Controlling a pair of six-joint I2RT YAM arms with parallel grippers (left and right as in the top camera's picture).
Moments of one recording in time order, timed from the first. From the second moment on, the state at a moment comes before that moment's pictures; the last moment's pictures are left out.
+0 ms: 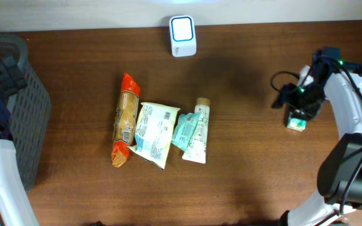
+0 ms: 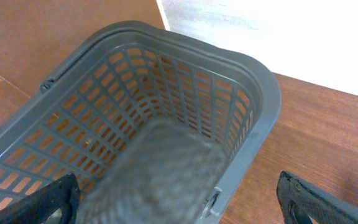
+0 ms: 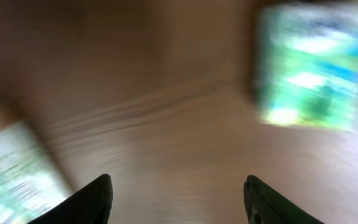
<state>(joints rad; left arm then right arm) 0.39 1.38 1.65 -0.83 -0.24 0.06 -0.21 1.86 1.51 -1.16 -0.30 0.18</state>
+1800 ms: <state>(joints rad) 0.39 1.38 1.65 -0.83 -0.24 0.06 0.08 1.93 1.49 -1.17 -0.35 -0.02</state>
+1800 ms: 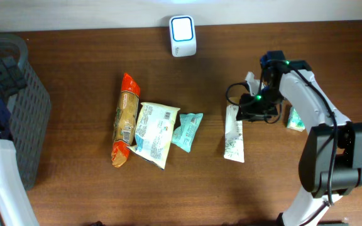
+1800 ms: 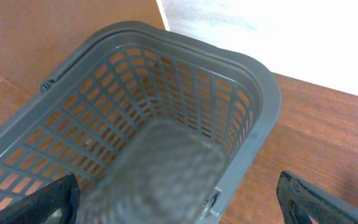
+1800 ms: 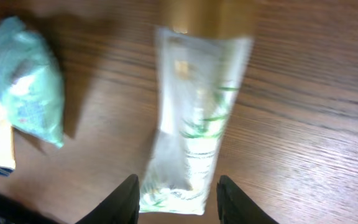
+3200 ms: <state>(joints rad) 0.39 1.38 1.65 -0.83 -0.24 0.06 0.65 2.08 1.28 -1.20 0.61 0.63</state>
